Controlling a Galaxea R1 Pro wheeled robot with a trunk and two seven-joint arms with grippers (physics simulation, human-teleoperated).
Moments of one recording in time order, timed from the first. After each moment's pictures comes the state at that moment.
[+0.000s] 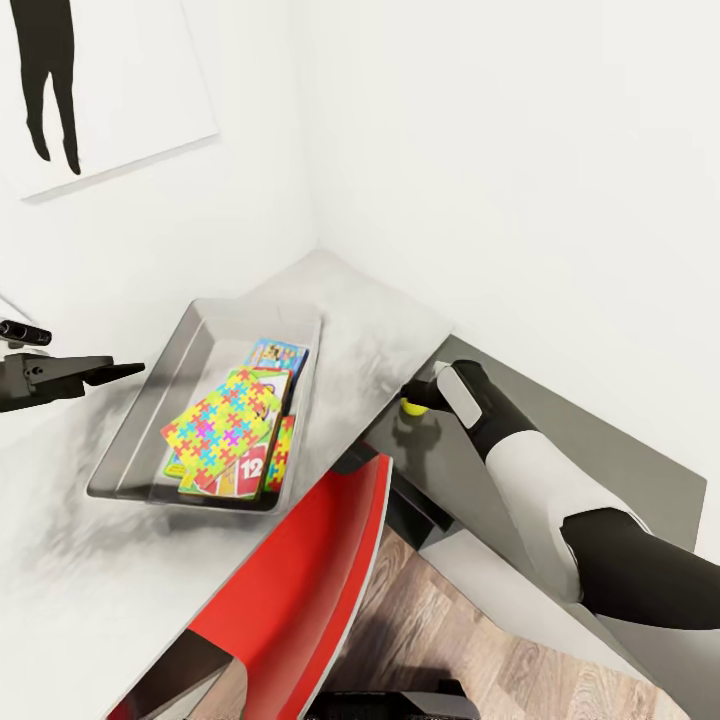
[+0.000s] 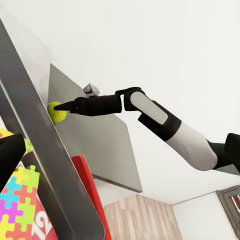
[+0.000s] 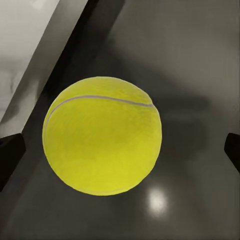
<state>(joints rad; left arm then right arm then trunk) -0.85 0.78 0.01 -1.28 0.85 1.02 -1.29 -1.24 0.11 0.15 -0.55 -0.55 0.73 -0.36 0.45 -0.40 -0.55</state>
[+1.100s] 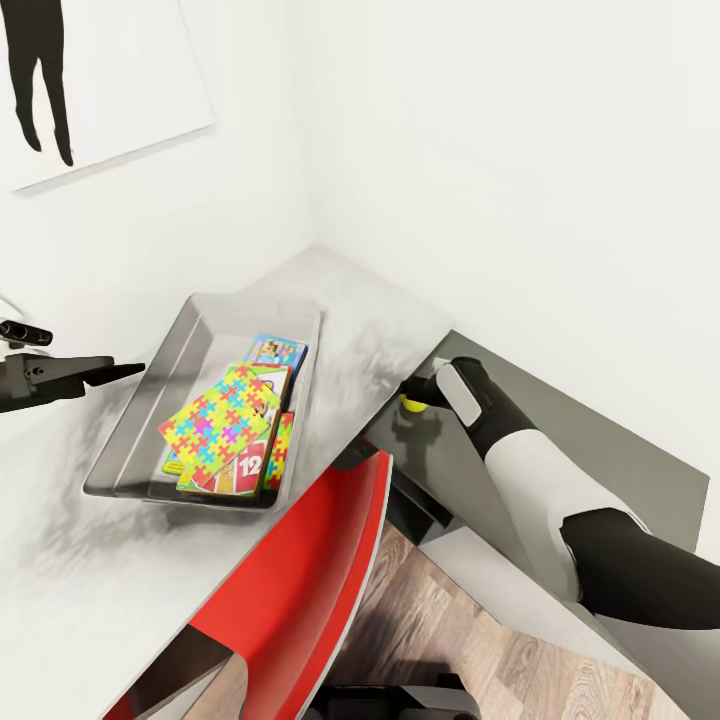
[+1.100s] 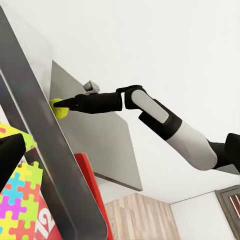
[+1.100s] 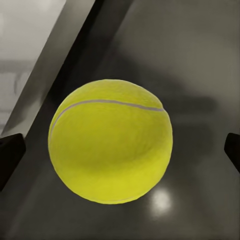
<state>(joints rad) -0.85 0.78 0.01 -1.28 0.85 1.02 -1.29 -1.24 0.11 0.15 -0.57 -0.55 0.73 -0.35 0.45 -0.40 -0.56</state>
